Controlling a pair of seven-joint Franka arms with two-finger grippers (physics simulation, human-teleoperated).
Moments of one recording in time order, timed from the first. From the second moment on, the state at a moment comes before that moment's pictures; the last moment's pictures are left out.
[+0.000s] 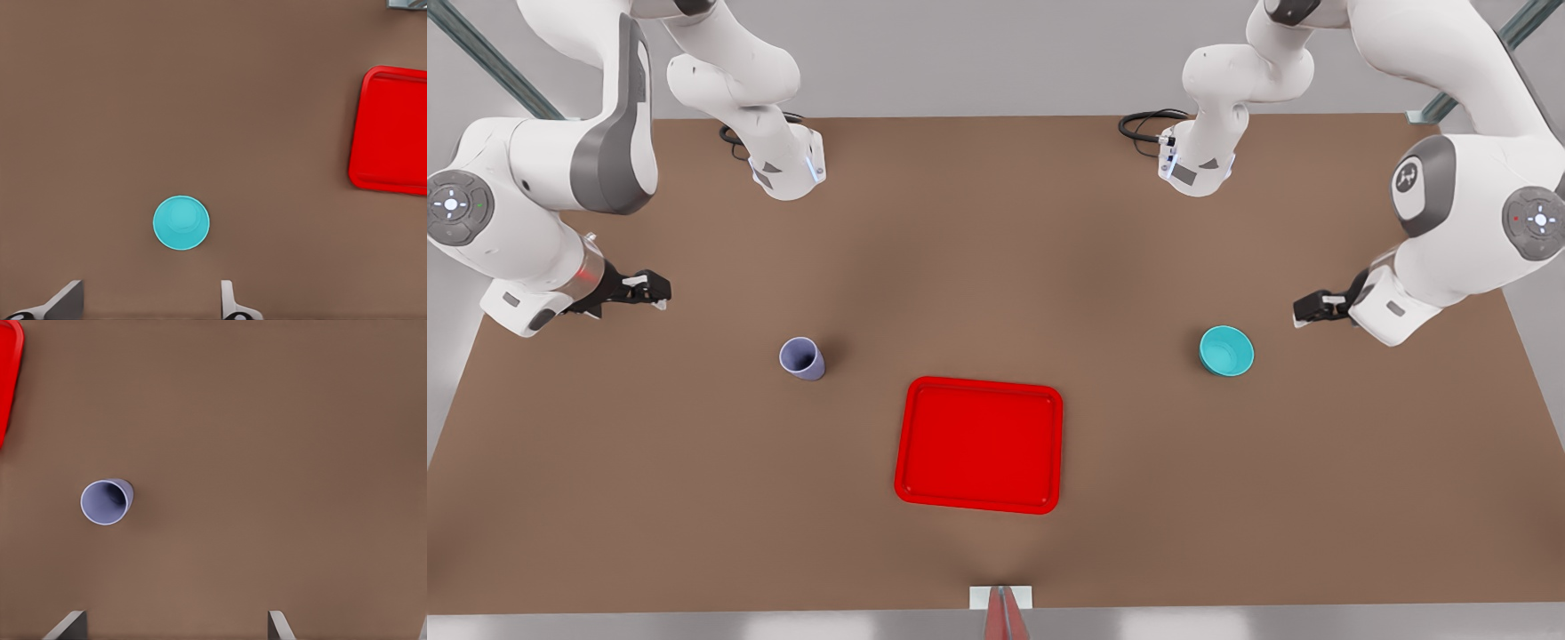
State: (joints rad) left arm -0.02 0.18 0.00 -1.44 -0.05 1.53 -0.04; right arm 0.09 0.11 -0.07 -1.50 -0.10 1.49 -0.17
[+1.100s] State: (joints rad) left arm -0.15 0.45 0.30 -2.14 -0.66 2.30 0.70; right arm 0.27 0.20 -0.08 -1.54 -0.15 1.53 -0.08
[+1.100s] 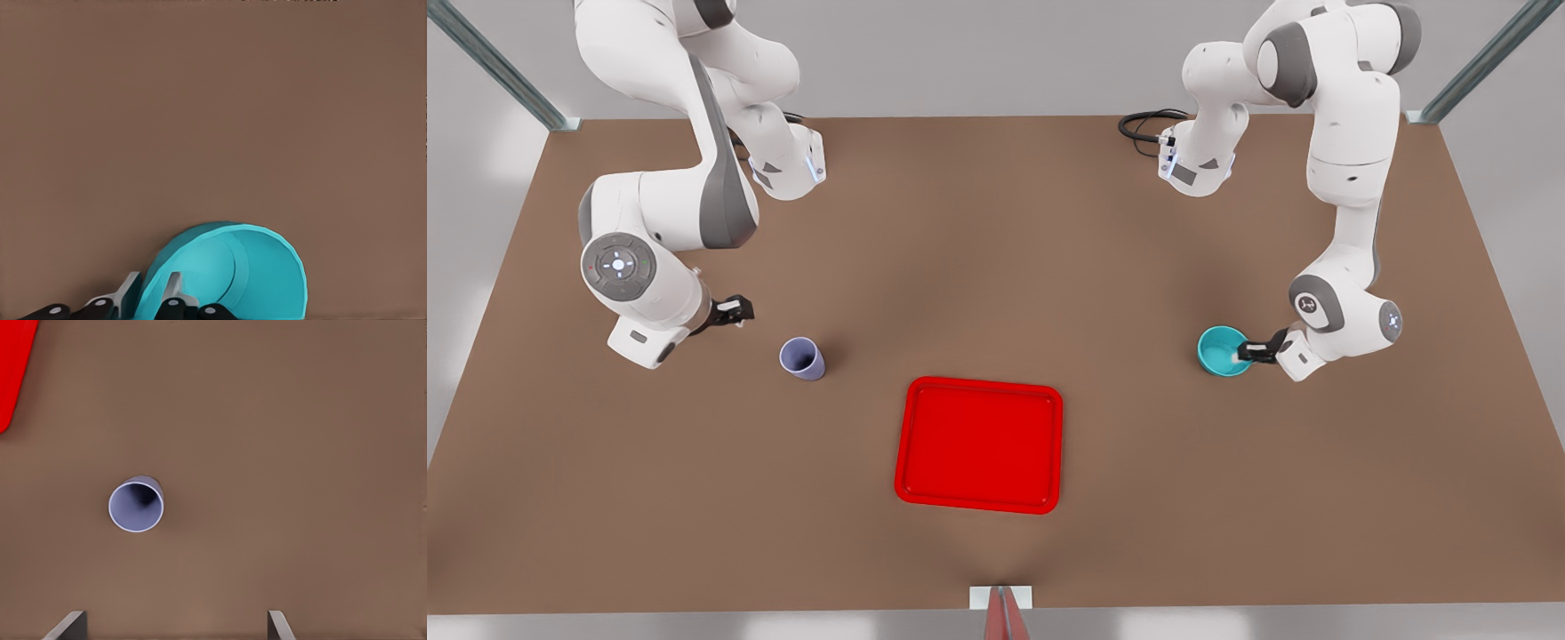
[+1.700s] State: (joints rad) left arm -0.66 0.89 0.22 -1.12 -0.36 2.17 0.03; right arm 0.27 0.20 -0.09 -1.53 -0.15 1.53 -0.07
